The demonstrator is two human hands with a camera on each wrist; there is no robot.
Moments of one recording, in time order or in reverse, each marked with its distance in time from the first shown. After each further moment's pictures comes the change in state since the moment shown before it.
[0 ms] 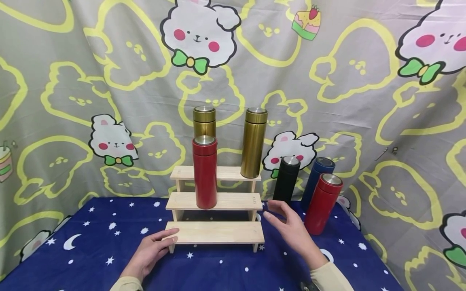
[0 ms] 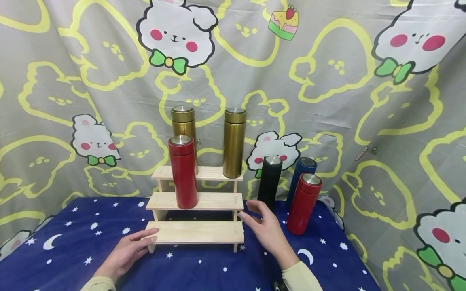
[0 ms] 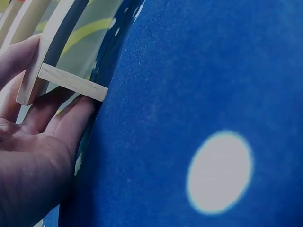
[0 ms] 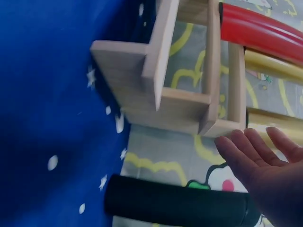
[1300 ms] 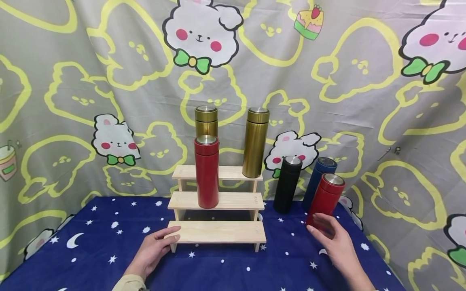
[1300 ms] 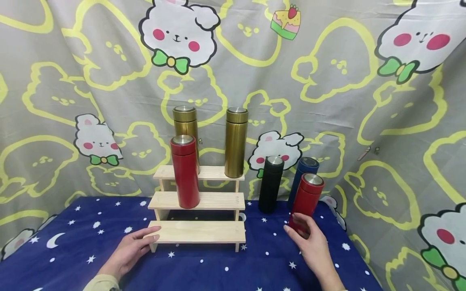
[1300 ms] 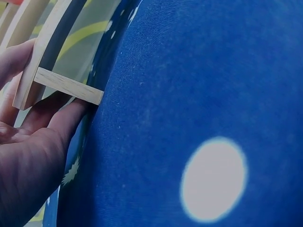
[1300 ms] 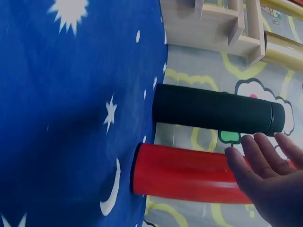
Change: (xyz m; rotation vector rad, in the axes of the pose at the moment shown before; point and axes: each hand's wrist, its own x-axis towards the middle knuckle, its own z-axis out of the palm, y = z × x) left_hand 0.001 0.001 0.002 -0.012 0.010 0.037; right_hand -0.041 0.052 -0.074 -0.128 0.222 0.087
